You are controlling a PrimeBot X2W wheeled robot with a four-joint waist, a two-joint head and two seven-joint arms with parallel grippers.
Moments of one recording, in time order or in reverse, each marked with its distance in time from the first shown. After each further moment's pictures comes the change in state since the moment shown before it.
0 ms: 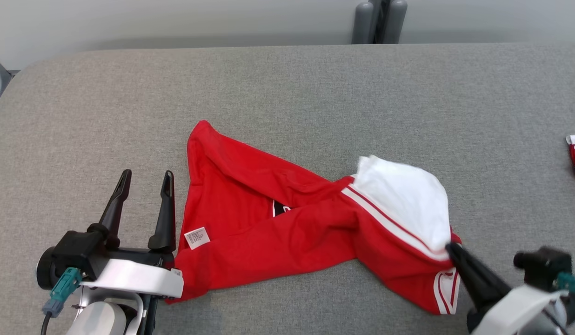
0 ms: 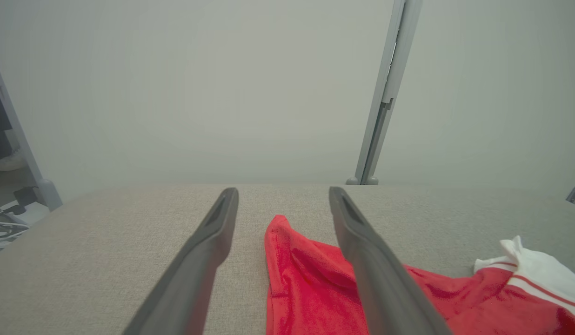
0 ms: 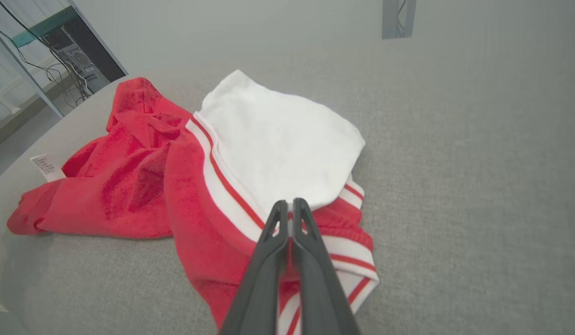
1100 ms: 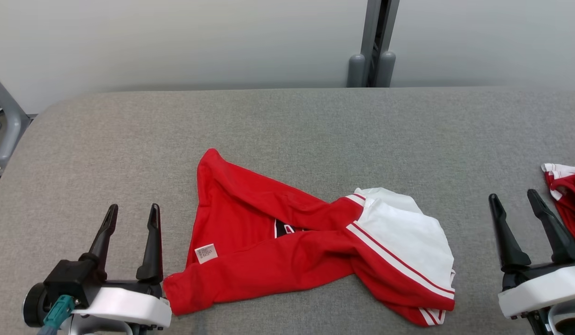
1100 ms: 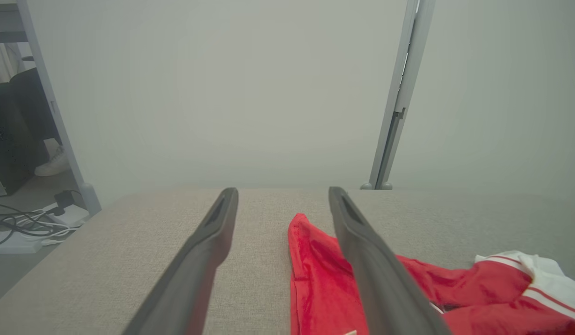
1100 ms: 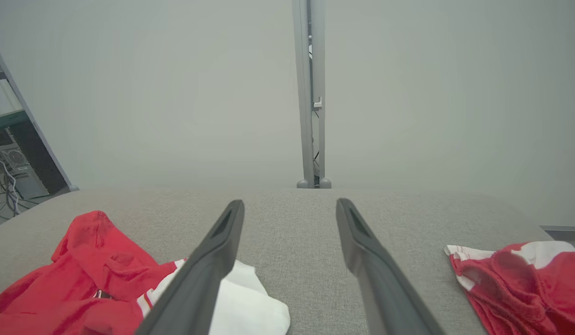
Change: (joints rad) left arm 0.116 0.046 0.012 -0.037 -0.008 0.055 0.024; right arm 0.031 0.172 -0.286 -0.051 -0.223 0.000 -0.104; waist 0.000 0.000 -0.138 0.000
